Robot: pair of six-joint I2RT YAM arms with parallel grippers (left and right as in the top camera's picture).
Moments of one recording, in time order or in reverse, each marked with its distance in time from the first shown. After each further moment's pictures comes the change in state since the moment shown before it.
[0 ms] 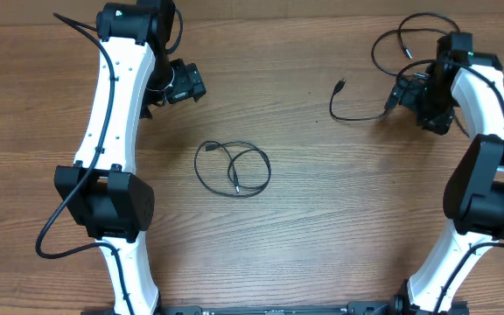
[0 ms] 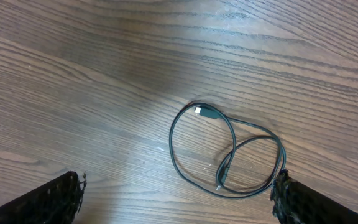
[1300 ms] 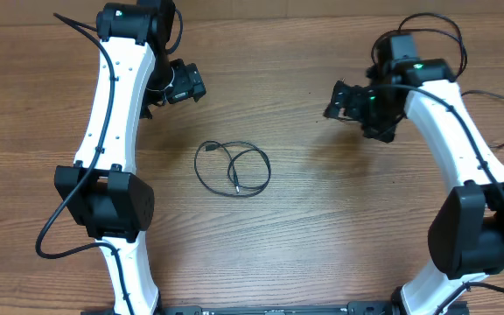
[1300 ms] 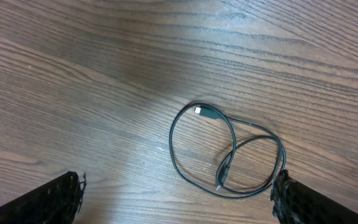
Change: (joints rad) left arm 0.000 0.000 0.000 0.000 0.000 0.000; right arm 0.321 -0.253 -0.196 0.025 -0.171 0.132
